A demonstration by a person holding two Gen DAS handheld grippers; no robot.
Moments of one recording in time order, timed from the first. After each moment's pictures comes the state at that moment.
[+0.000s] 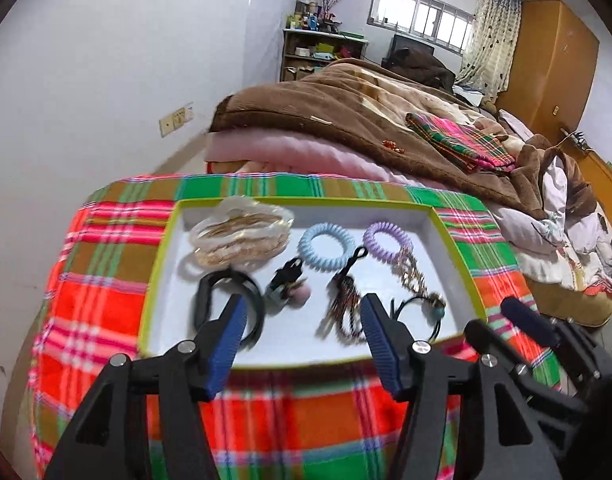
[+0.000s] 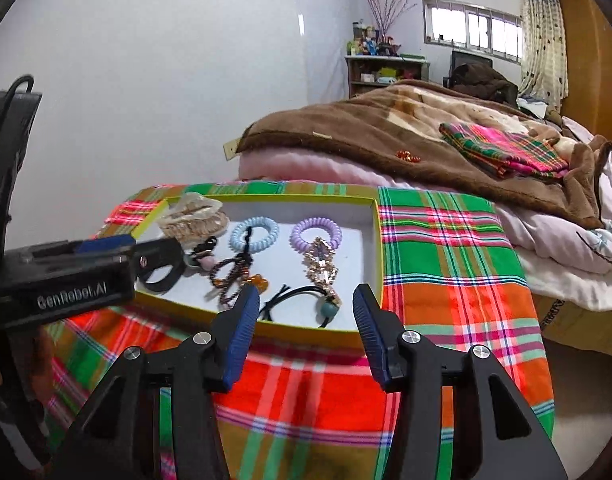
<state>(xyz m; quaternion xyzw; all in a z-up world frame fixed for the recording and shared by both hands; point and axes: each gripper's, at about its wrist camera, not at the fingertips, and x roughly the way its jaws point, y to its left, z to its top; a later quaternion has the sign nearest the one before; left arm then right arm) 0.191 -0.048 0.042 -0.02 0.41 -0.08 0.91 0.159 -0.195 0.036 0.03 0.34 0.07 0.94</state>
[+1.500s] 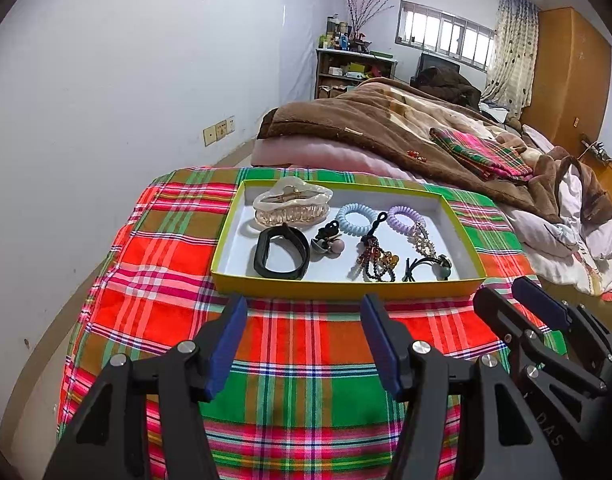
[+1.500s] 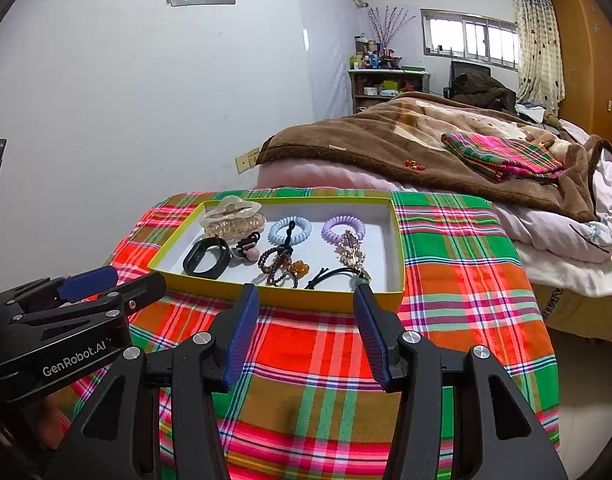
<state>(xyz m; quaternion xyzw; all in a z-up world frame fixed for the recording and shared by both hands) 0.114 -0.032 0.053 -0.02 0.38 -0.02 0.93 0.117 -0.176 0.048 0.04 0.32 0.07 0.94</state>
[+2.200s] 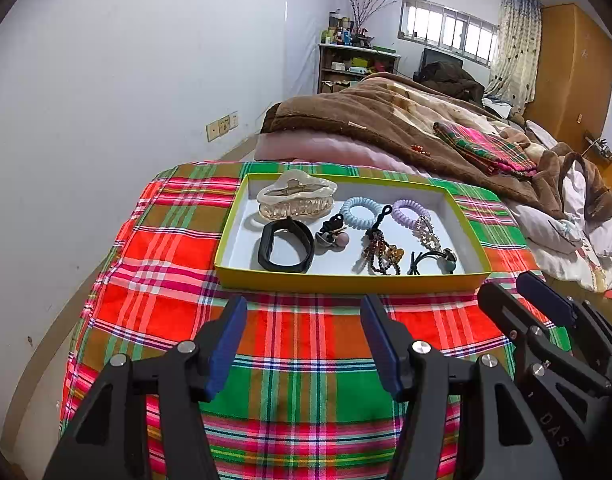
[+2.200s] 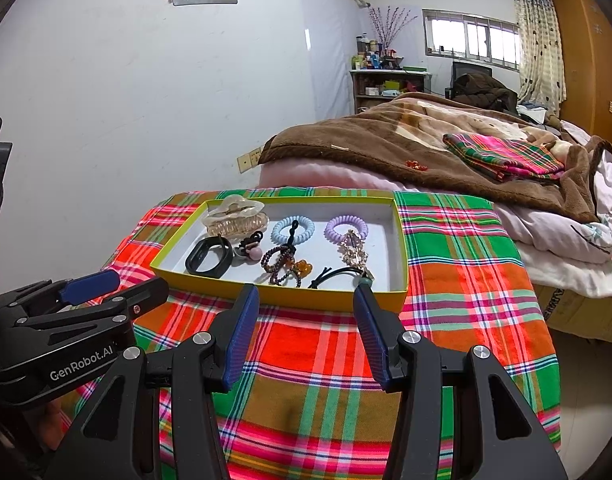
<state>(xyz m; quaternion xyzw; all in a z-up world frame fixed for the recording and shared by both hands) 0.112 -0.030 0.049 -0.01 0.39 -0.01 0.92 0.116 -0.174 0.048 0.04 0.32 0.08 0.94</state>
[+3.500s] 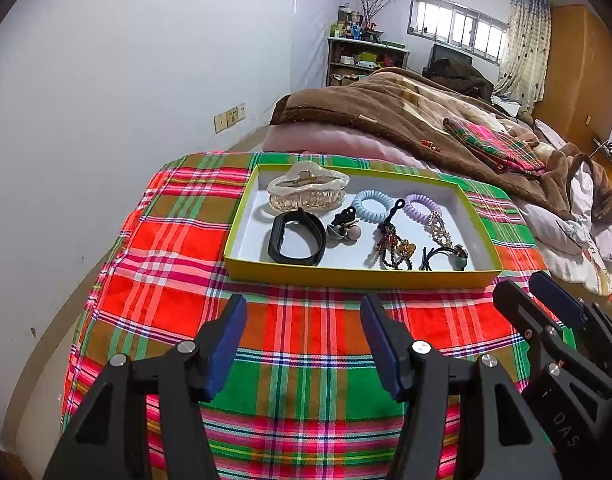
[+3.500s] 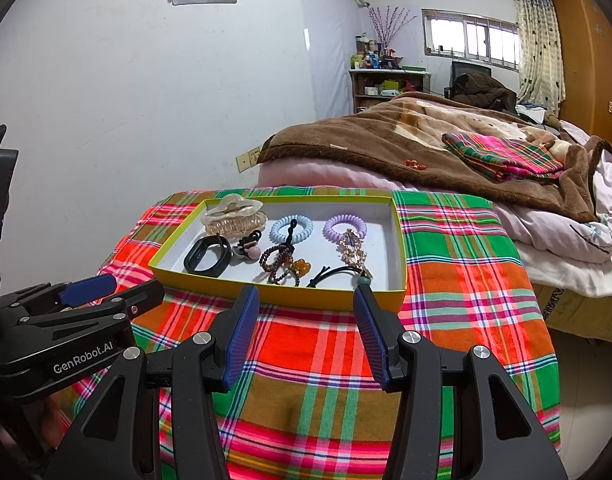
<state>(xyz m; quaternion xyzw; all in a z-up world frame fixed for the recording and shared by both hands) 0.115 -0.024 0.043 -0.02 0.40 0.00 0.92 0.115 -0.175 0.049 0.04 0.32 0.07 0.94</state>
